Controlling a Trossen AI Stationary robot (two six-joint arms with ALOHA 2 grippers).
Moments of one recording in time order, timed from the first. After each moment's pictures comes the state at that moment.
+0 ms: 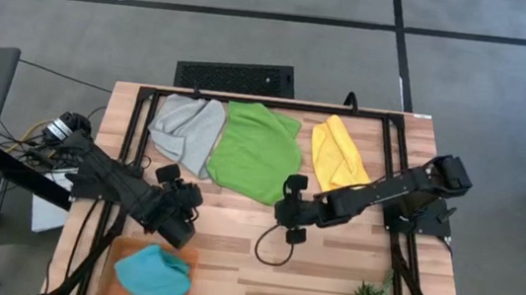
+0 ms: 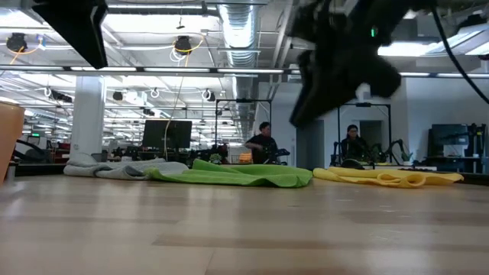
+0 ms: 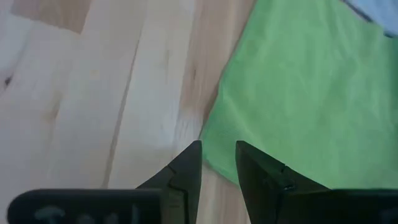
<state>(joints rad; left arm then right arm) -0.56 1.50 1.24 -1.33 -0.56 -0.93 0.29 1.67 1.02 -0.37 0.38 -0.10</state>
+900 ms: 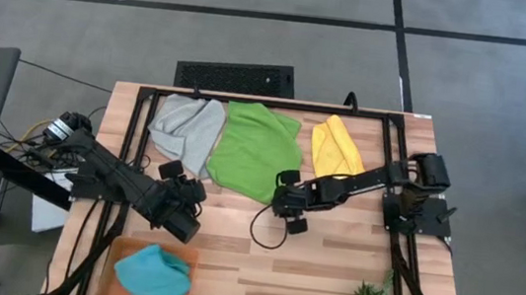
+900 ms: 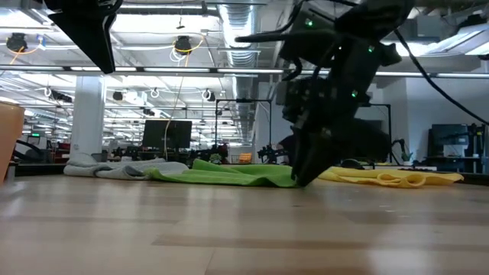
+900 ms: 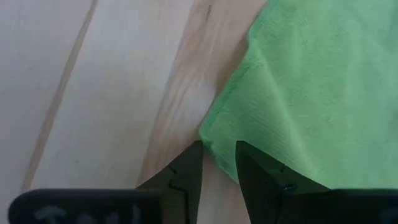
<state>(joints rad) -0.51 1.50 1.24 -1.32 -0.56 -0.89 0.13 1.83 0.98 -0.29 0.18 -0.31</state>
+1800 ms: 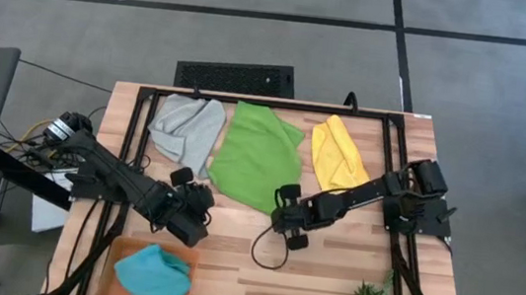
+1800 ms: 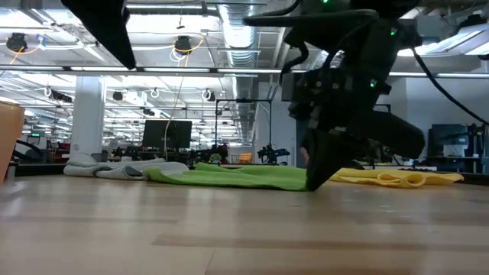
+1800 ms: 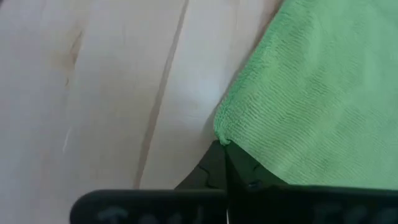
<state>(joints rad) -0.51 1.51 1.22 -1.08 -0.56 -0.81 0.26 1.86 1.05 -0.40 0.23 -0.14</state>
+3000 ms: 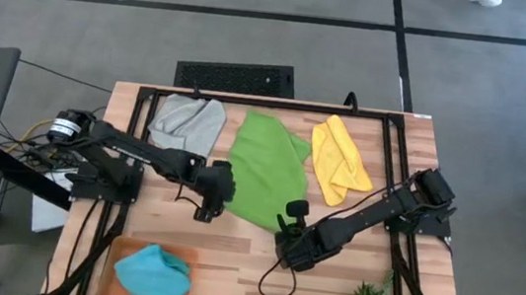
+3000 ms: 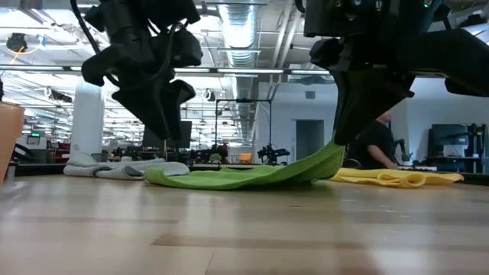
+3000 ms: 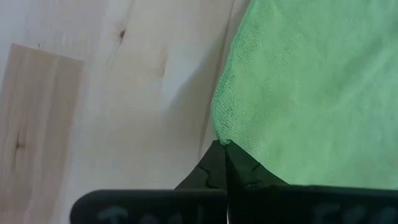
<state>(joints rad) -0.08 1.51 0.89 -0.44 0.01 0.12 0.49 1.86 1.26 -0.77 0.40 0.11</state>
